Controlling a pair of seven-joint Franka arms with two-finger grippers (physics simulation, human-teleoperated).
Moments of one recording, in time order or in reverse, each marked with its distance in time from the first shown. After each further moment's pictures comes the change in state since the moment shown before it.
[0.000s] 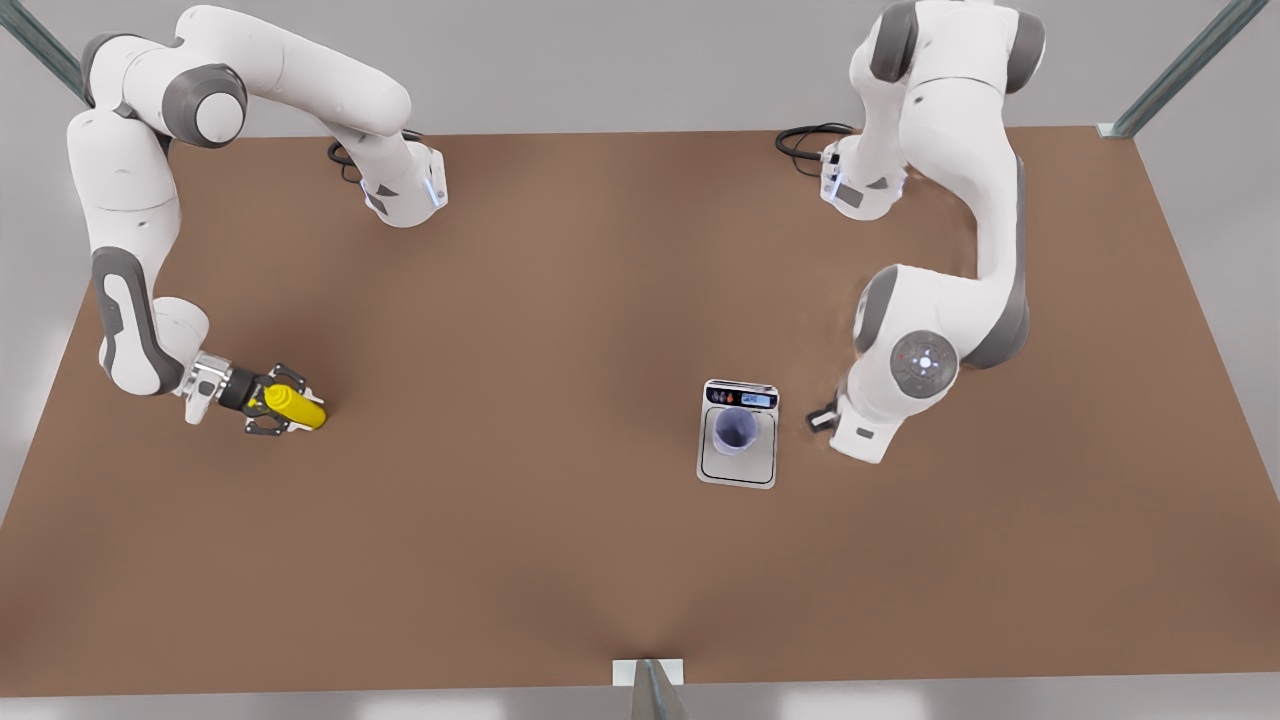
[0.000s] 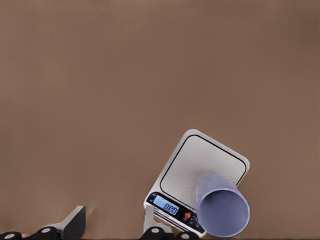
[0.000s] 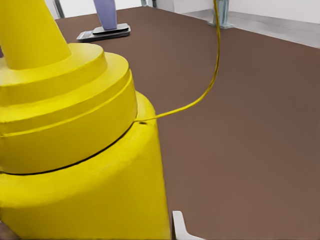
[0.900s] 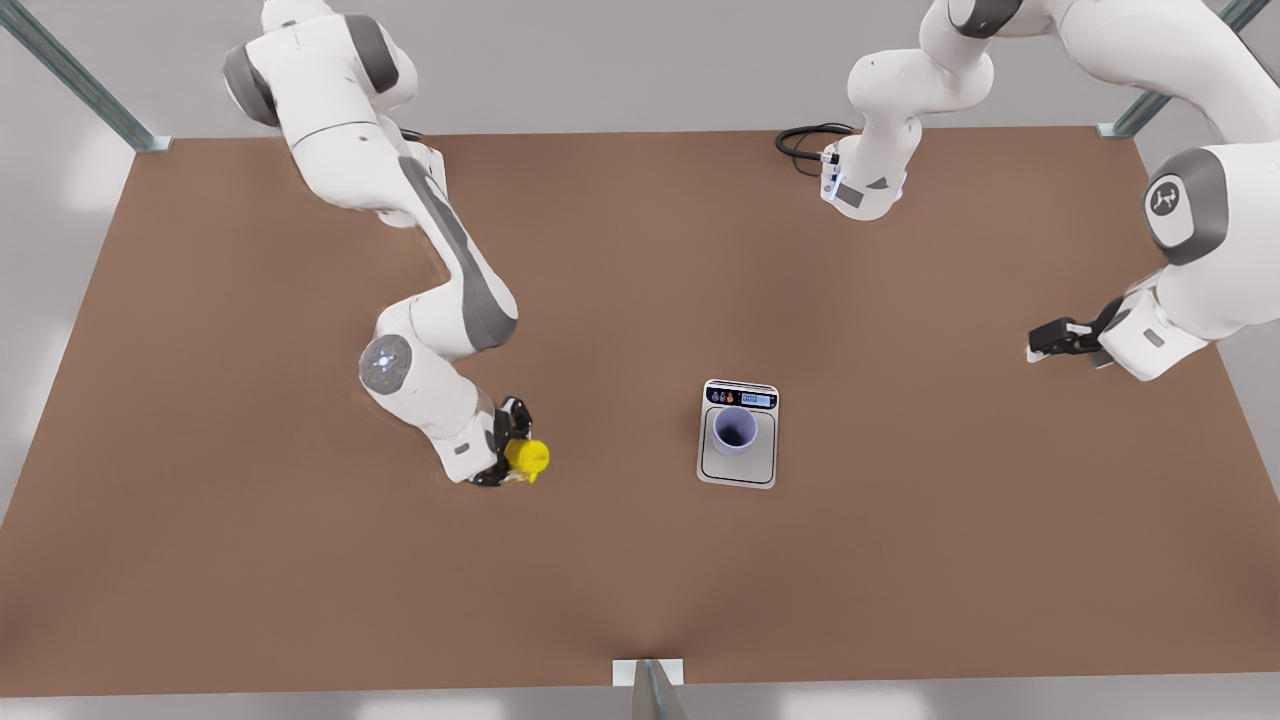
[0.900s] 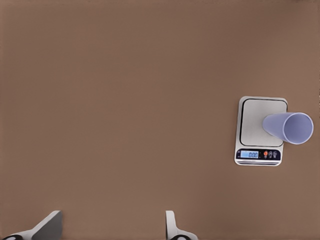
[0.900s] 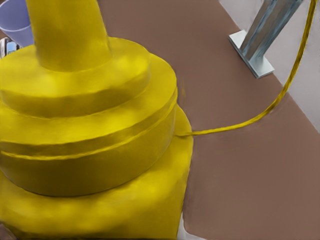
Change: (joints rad) left arm 0.573 -0.240 -0.373 0.044 0.103 -0.128 0.605; right arm 1.027 -0.078 -0.008 0.494 -0.778 0.318 1.712
